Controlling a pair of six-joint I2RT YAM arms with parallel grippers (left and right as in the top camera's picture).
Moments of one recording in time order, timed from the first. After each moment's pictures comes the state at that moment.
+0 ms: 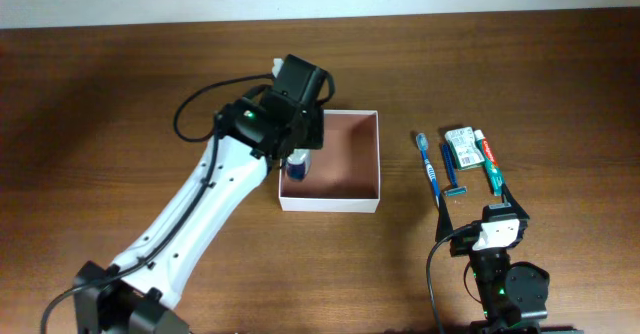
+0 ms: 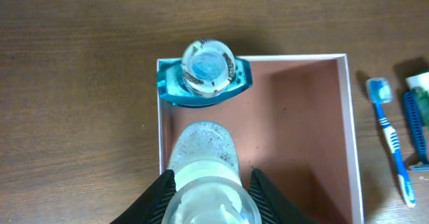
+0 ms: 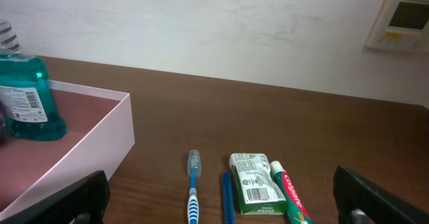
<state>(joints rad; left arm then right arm) -0.55 1.69 1.57 -0.92 -0.16 -0.42 0.05 0.01 0.01 -0.07 -0.02 -0.11</state>
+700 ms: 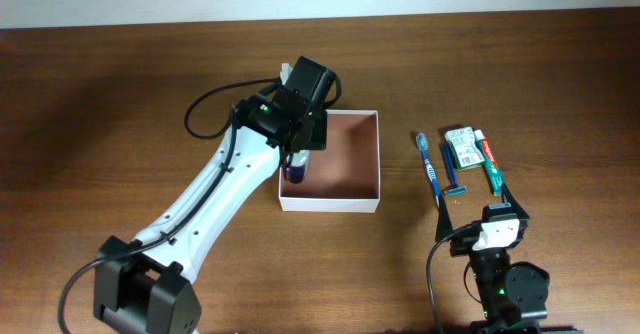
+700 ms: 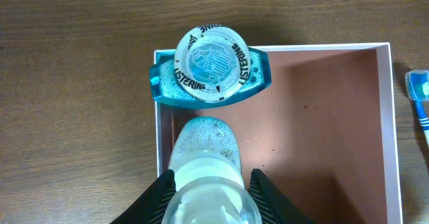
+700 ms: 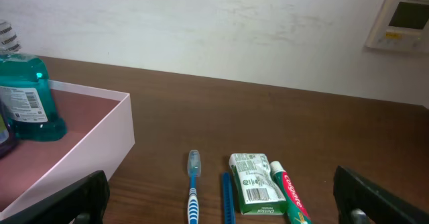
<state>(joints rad) -0.55 1.77 1.57 -0.90 -0.18 -0.42 0.05 0.01 0.01 -0.07 -0.02 -0.11</state>
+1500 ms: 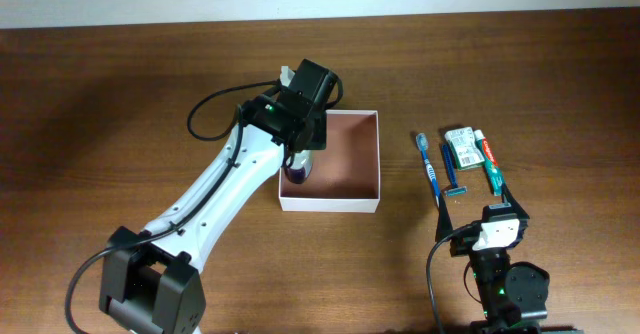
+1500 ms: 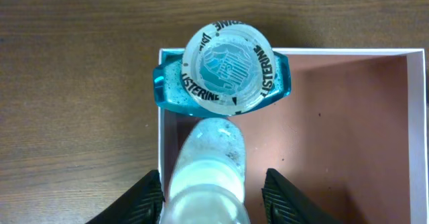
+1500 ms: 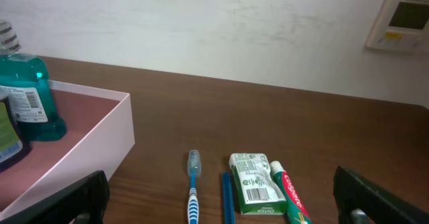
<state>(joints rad) -0.55 1.80 1.55 -0.87 -0.21 -0.45 0.05 0.01 0.01 -0.07 -0.02 -0.11</state>
